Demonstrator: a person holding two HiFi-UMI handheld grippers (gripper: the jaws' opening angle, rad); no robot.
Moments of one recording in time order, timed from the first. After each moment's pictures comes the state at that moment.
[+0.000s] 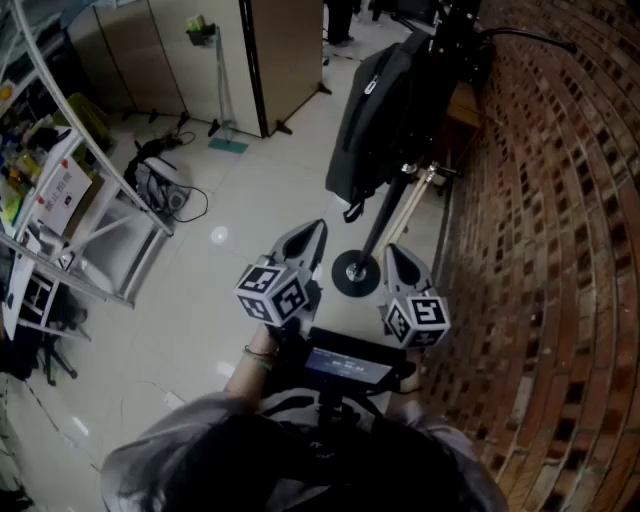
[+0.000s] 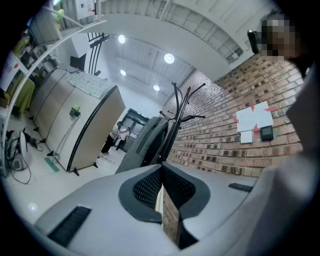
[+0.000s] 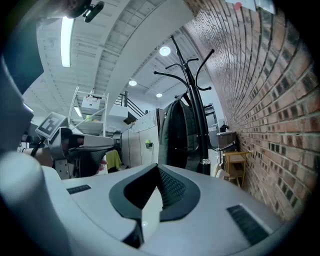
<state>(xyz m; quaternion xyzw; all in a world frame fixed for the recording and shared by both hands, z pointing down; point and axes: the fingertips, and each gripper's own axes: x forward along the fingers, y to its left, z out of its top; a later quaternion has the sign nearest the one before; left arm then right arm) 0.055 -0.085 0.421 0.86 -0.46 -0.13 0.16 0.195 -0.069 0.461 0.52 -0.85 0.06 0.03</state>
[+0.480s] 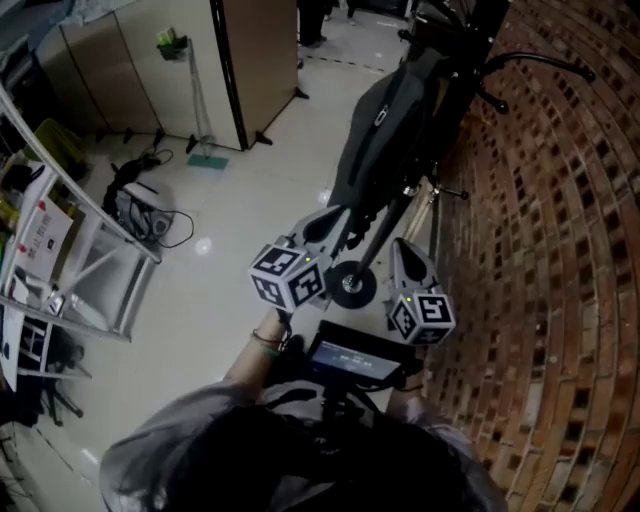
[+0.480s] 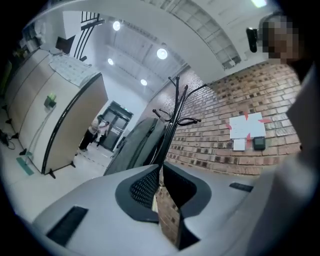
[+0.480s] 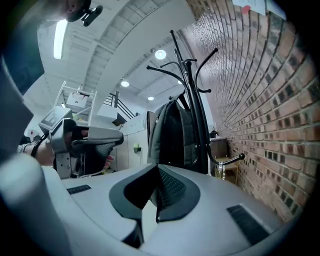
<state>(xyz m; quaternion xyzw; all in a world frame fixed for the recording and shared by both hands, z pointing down) 0.071 -0.174 0.373 0.91 -0.36 -0.13 0.16 0.173 -0.141 0.429 0.56 -0.83 0.05 0.00</state>
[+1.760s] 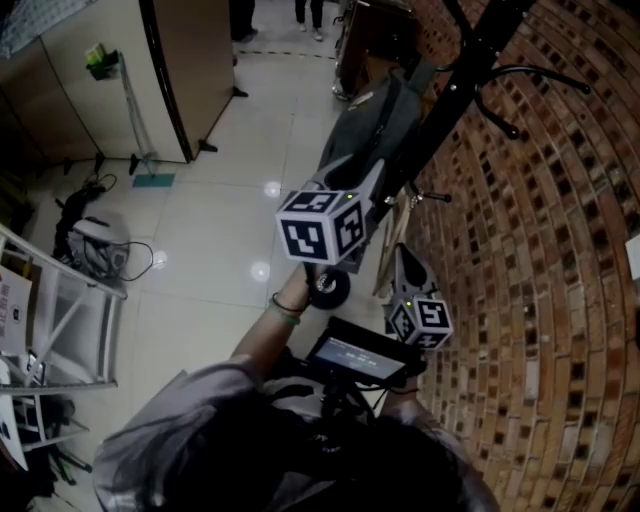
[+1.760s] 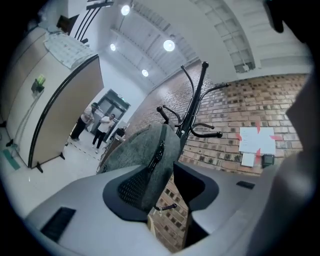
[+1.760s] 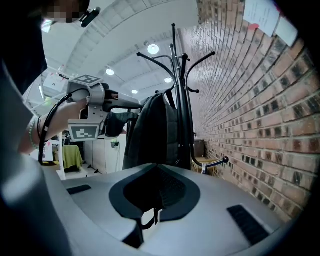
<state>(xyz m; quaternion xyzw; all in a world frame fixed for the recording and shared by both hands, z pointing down) 0.128 -0.281 0.295 0.92 -0.31 -0.12 0.20 0.202 -0.171 0.428 0.67 -0.74 0.04 0.02</state>
